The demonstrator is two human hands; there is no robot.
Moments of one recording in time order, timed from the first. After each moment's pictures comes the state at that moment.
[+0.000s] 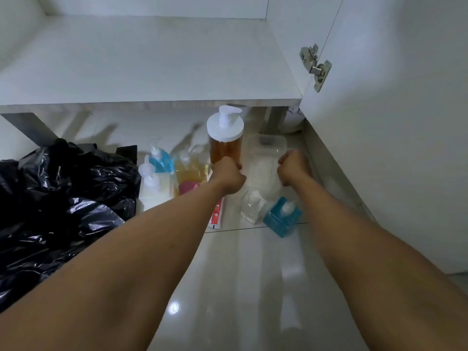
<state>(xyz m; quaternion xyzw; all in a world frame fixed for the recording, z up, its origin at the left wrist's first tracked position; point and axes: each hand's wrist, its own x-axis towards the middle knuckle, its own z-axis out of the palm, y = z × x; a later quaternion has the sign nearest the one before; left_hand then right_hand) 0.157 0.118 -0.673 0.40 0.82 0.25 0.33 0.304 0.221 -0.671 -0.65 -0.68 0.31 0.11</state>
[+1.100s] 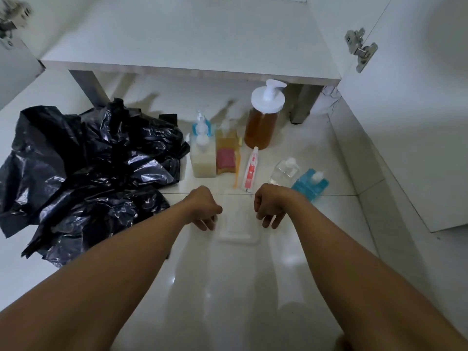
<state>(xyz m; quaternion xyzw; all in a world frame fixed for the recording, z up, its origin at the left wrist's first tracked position) 0.109 -0.089 -0.690 0.28 0.80 0.16 0.51 0.265 0.033 -0.658 -0.47 -0.73 0.41 -0.29</state>
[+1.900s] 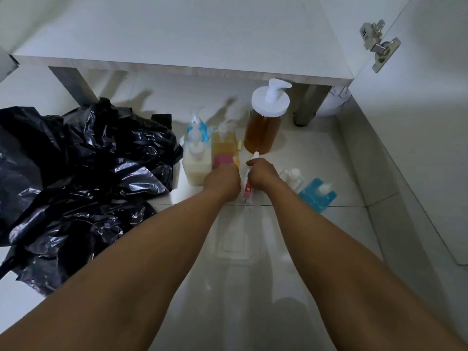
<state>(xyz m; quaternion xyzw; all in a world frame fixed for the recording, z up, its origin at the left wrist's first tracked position) 0.115 0.022 -0.716 0.46 0.86 0.08 0.23 0.196 0.106 -0.712 -0.52 -0.79 0.32 -0.09</state>
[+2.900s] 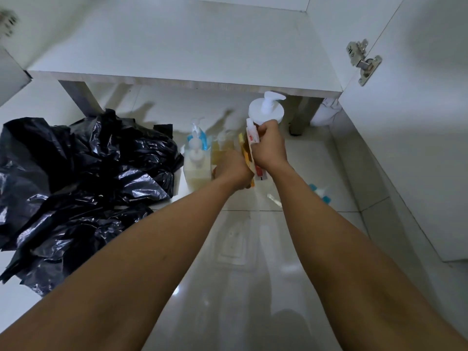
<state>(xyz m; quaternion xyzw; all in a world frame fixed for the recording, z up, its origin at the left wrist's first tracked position) 0.133 0.033 -0.648 0.33 0.83 0.31 0.32 0.189 0.124 -0.651 -0.50 -0.74 0.37 0.26</state>
